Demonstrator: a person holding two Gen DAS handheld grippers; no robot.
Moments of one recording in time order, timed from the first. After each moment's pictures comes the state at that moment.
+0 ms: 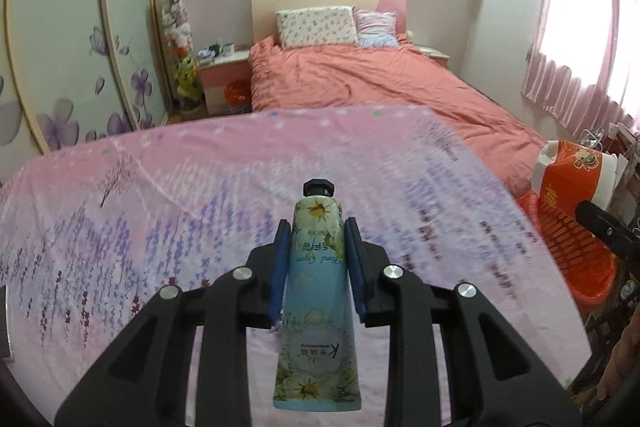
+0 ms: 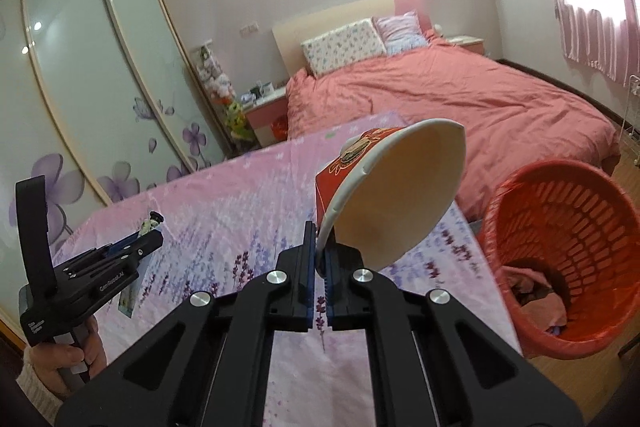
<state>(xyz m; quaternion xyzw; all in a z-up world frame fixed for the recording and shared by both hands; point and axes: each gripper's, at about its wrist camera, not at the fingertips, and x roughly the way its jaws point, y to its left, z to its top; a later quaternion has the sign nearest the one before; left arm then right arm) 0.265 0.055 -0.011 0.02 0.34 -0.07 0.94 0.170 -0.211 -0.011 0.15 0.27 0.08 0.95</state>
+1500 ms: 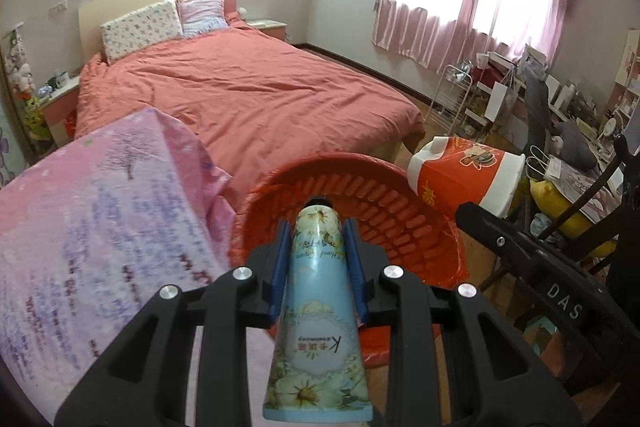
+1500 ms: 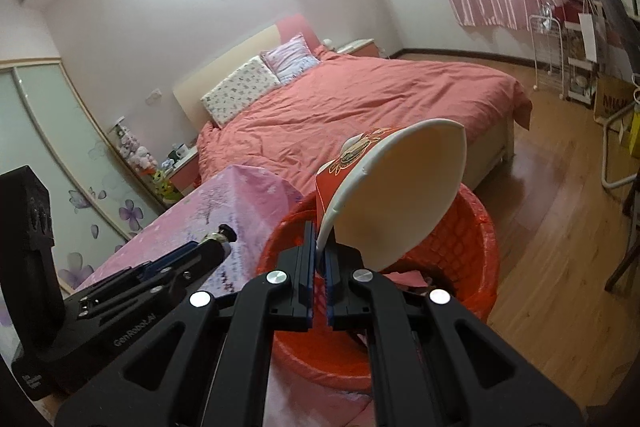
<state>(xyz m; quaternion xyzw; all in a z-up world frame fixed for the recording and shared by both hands) 0.252 -0.277 -0.034 0.07 0.37 -0.32 0.87 0.135 -0.415 -0.046 0.27 0.25 -0.07 0.93</state>
